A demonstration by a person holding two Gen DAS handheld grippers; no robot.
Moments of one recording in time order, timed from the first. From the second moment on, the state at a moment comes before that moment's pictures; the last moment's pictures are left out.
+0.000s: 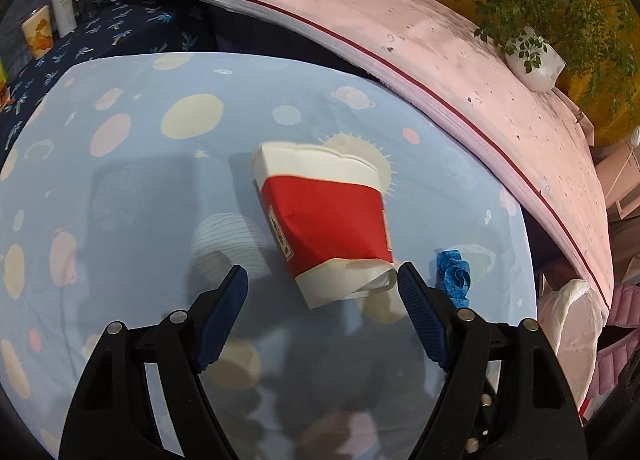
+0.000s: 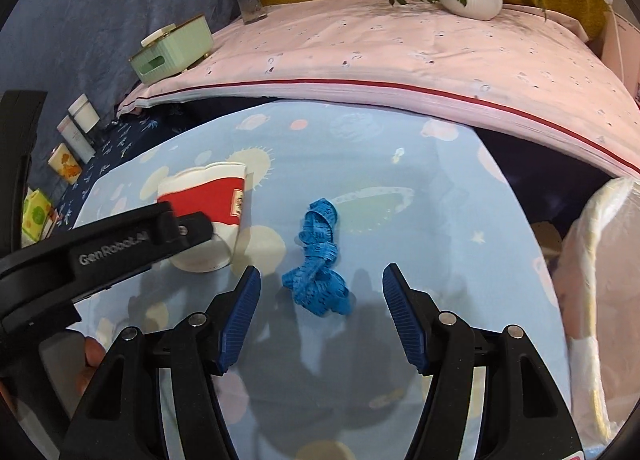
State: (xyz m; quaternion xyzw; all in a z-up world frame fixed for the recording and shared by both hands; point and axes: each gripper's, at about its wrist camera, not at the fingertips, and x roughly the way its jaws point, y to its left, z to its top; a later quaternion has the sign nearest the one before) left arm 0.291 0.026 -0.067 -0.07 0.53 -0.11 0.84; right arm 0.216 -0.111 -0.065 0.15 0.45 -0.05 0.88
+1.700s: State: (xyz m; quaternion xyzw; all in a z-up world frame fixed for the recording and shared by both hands) left arm 0.165 0.002 -0.033 -0.02 0.50 -0.18 0.85; right arm 0.098 -0.144 -0.025 0.20 0.40 -0.07 0.89
